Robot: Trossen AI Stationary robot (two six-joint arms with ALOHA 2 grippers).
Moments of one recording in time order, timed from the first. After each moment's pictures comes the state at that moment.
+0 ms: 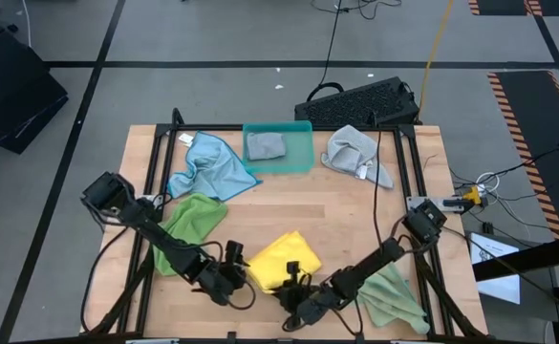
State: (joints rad) left arm -0.66 1.72 0.84 -0.15 -0.40 -0.19; right arm 0.62 2.20 1.26 0.32 0.62 0.17
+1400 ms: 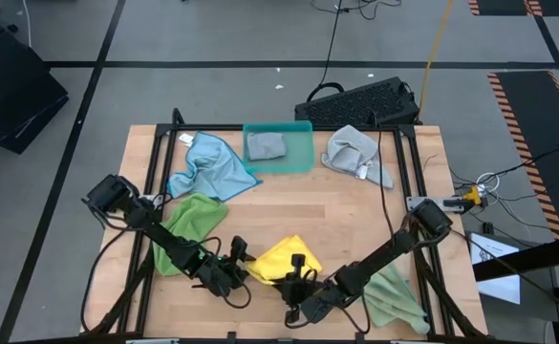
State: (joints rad) left arm -0.63 1.77 0.71 0.13 -0.53 0.14; right arm 0.62 2.09 1.26 0.24 0.73 0.19
